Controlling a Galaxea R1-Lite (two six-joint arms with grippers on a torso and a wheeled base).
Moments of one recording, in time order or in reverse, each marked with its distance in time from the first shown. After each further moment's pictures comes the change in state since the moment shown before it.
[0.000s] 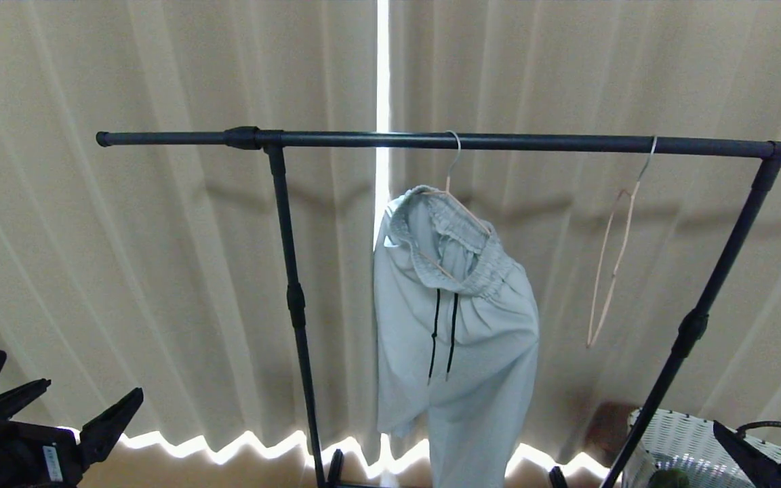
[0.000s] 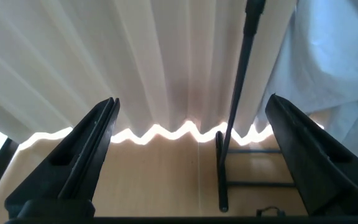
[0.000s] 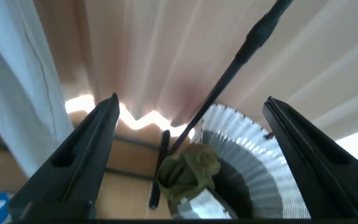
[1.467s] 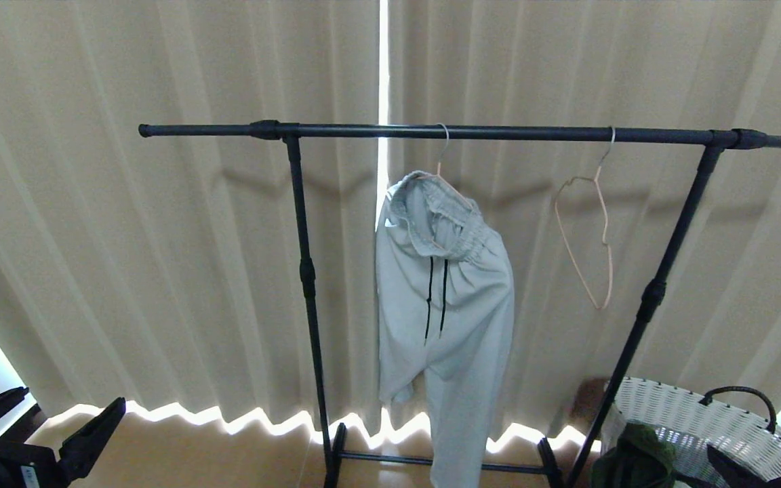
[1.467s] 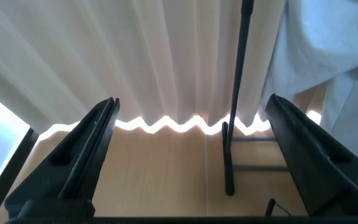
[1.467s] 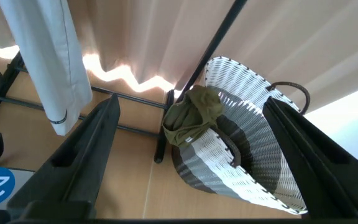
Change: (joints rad) left arm 0.024 -0.071 0.039 0.000 -0.001 0.037; right arm -0.026 0.055 0.047 -0.001 0.000 -0.005
